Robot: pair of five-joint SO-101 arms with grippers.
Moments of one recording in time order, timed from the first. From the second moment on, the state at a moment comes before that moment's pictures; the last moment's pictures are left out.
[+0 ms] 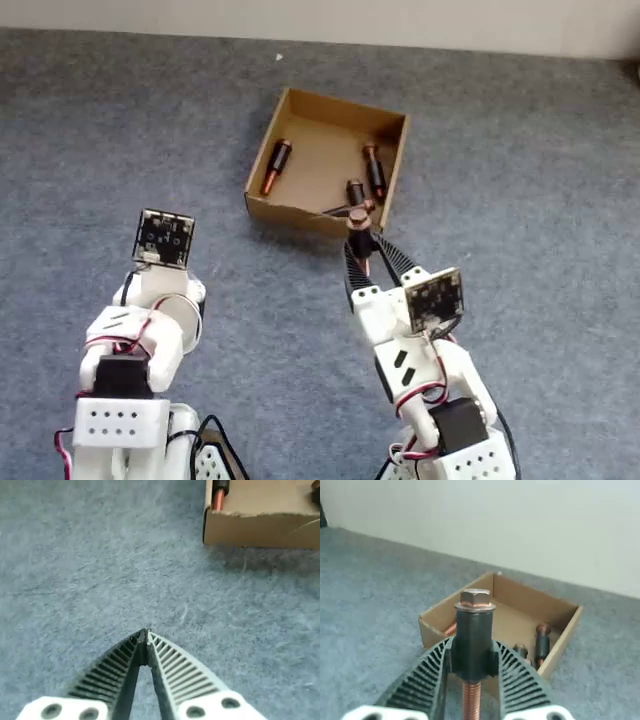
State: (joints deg) left arm -5.6 -78.0 76.6 55.0 -4.4; right arm -26.4 -103.8 90.4 26.9 4.7
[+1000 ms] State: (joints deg) left arm -5.7 -78.0 92.0 36.5 -4.4; right arm -23.1 6.5 31.7 4.9 4.7
